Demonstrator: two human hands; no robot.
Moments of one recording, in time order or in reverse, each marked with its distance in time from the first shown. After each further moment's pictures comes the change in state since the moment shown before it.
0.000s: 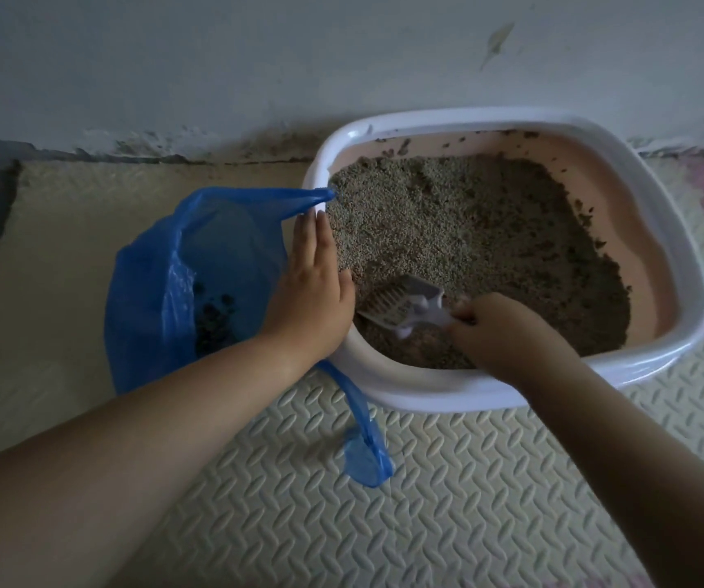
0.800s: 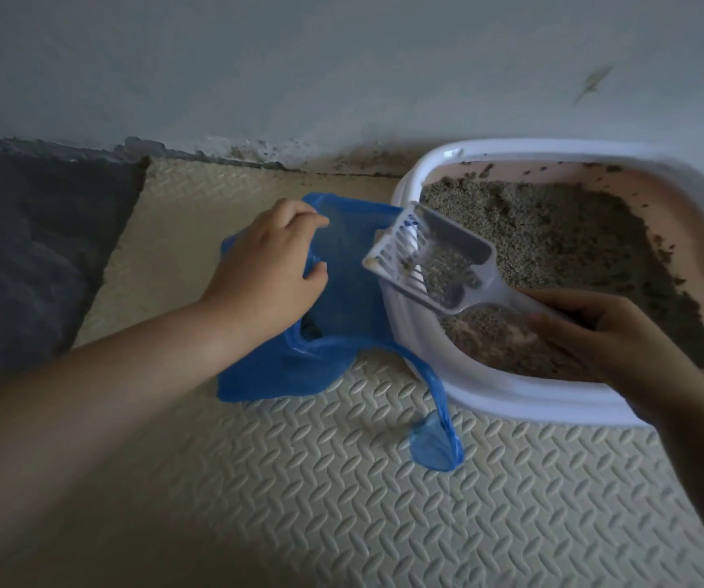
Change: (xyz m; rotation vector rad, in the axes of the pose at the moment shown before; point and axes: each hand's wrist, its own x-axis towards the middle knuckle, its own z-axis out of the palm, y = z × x) left_hand -0.047 -0.059 -0.129 0.193 0.100 0.055; right_hand -0.046 -0.027 -0.027 0.712 -0.020 -0.336
